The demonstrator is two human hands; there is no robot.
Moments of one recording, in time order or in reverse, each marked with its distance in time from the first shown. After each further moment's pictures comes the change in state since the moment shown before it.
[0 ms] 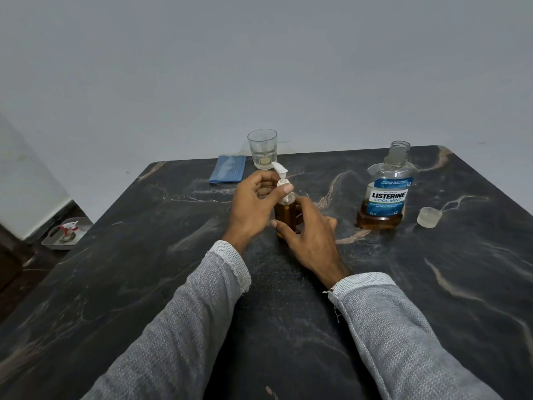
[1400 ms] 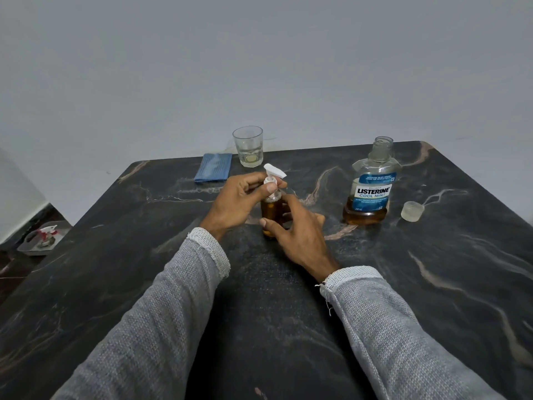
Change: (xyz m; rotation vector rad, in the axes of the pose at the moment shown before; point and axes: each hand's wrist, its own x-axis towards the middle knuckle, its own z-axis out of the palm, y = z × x) left_hand 0.017 -0.011 -0.015 0.002 -0.362 0.016; right_hand 0.003 0.001 -0.004 0.076 -0.052 0.038
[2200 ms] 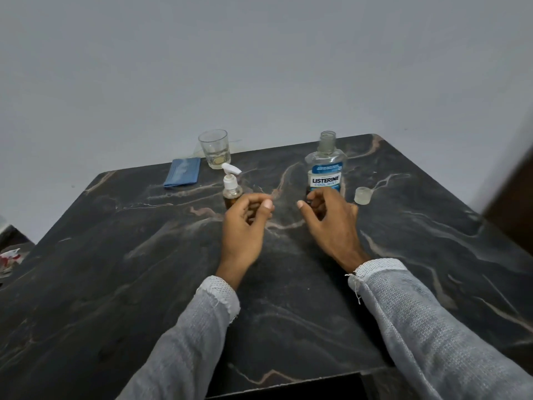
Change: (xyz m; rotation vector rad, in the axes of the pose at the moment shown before) left_hand -0.054 0.023 0.099 -0.010 0.348 -0.039; right_hand -0.036 0.035 -0.099 -0.159 0.317 0.050
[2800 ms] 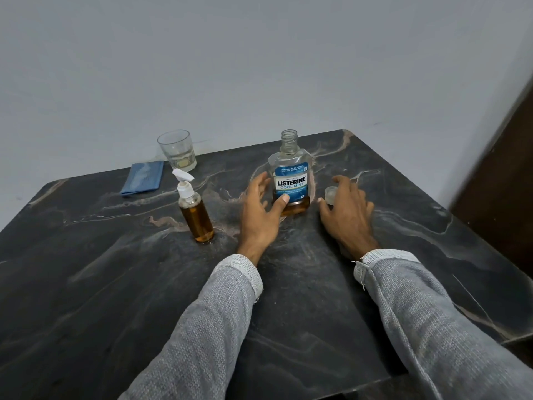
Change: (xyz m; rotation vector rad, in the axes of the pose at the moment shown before) left_hand 0.041 -0.027 0.096 0.005 -0.110 -0.113; right_hand 0.036 0.076 -0.039 -0.380 -0.035 0.241
